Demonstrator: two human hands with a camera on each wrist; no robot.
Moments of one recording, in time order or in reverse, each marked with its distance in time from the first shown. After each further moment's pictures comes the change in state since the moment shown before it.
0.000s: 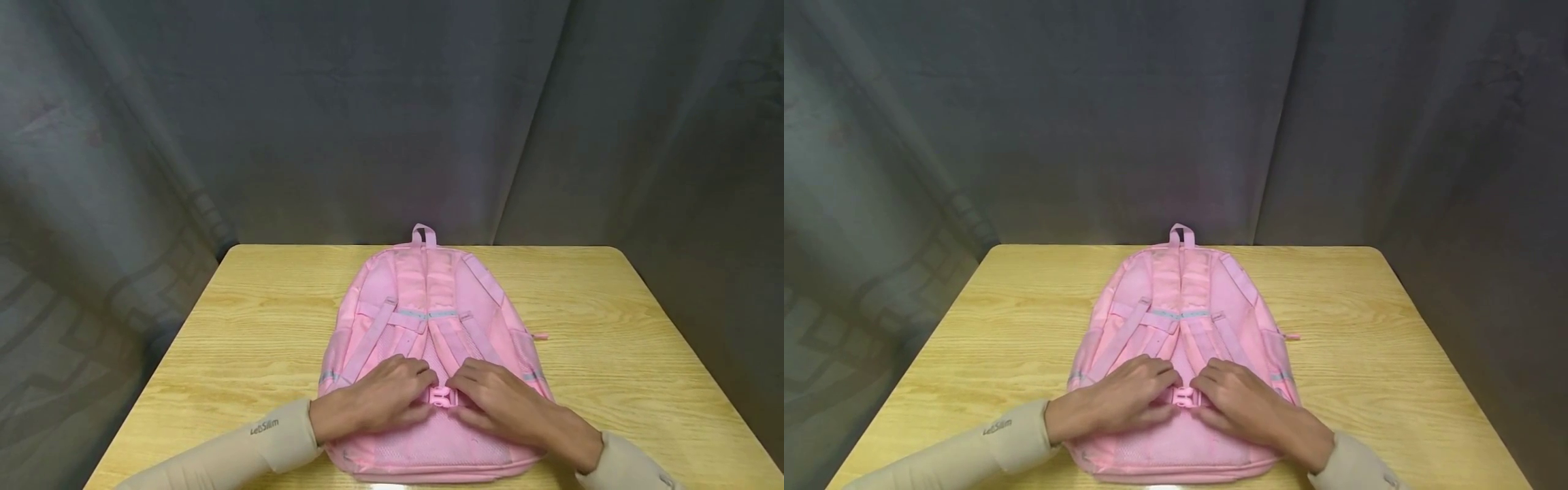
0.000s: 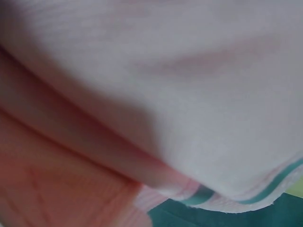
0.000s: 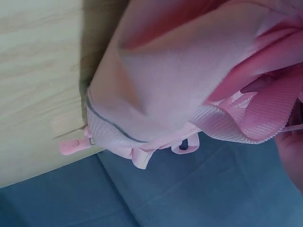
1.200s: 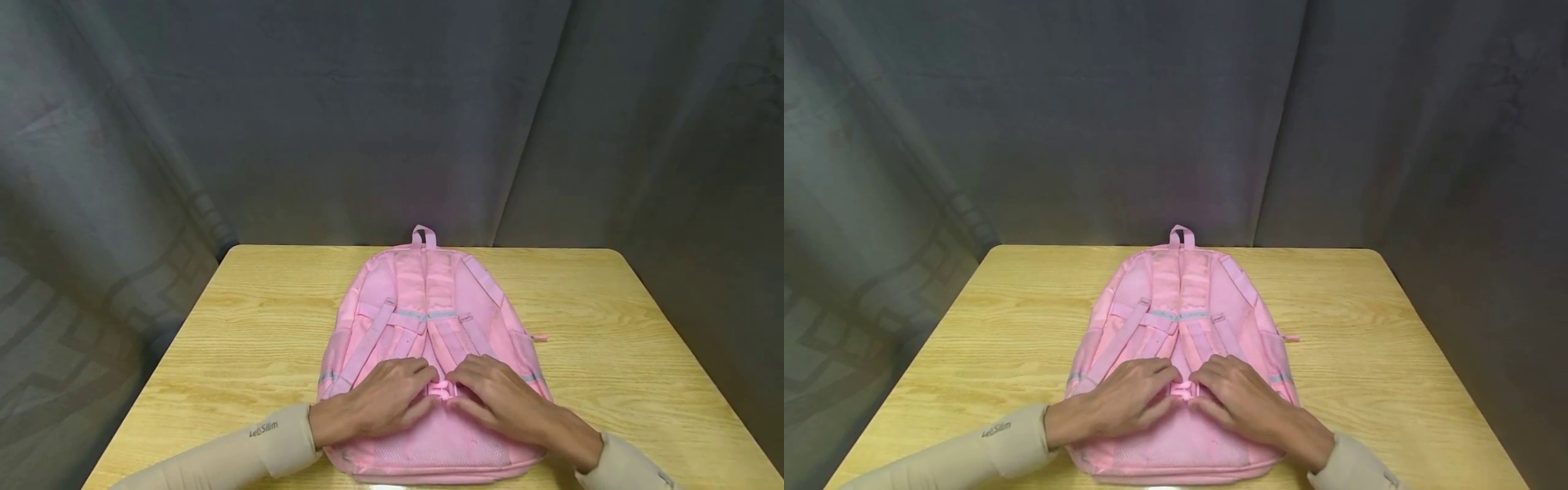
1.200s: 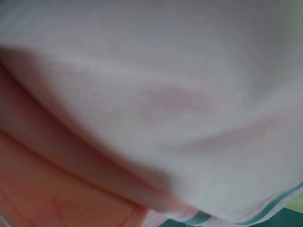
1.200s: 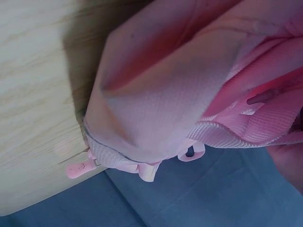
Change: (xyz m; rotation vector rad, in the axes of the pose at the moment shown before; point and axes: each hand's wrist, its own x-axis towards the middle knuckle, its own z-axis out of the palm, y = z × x) left_hand -0.002 0.007 0.001 -0.073 0.125 -0.056; right_hand -0.001 -0.002 -0.004 0.044 -0.010 0.160
